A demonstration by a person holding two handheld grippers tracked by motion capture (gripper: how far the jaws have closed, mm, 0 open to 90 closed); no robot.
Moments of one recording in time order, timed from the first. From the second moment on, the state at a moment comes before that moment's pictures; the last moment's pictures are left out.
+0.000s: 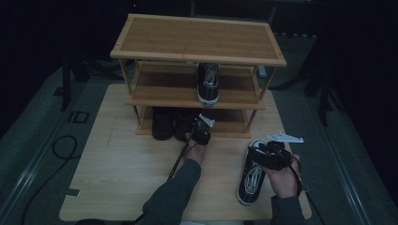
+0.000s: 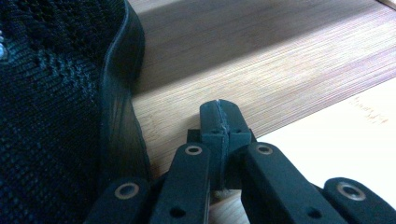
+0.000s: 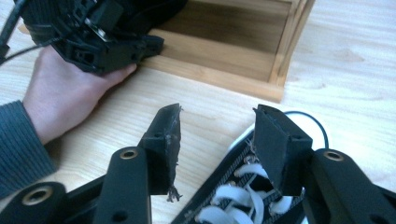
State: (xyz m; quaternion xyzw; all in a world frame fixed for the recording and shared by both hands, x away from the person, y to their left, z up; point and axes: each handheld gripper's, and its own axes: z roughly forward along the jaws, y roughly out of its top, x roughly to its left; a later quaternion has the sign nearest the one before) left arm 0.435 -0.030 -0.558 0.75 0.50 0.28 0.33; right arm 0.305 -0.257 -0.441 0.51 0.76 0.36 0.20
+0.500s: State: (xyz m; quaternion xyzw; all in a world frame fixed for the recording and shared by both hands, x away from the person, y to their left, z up) left arm 0.435 -0.031 -0.558 0.75 0.50 0.28 0.33; right arm 0.290 -0.281 -0.455 0.53 0.75 0.34 0.19
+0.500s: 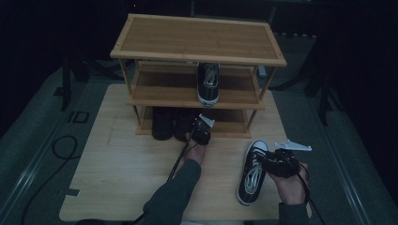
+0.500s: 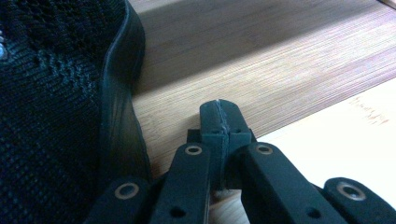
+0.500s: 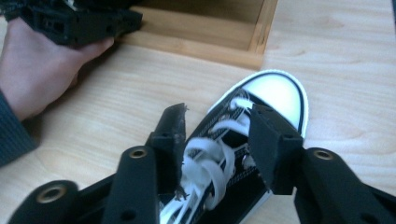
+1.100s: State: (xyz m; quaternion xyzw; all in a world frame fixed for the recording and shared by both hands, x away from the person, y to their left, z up) left arm 0.435 -0.031 -0.558 0.75 0.50 0.28 0.33; right arm 0.274 -0.285 -0.476 0.55 0.76 0.30 0.17
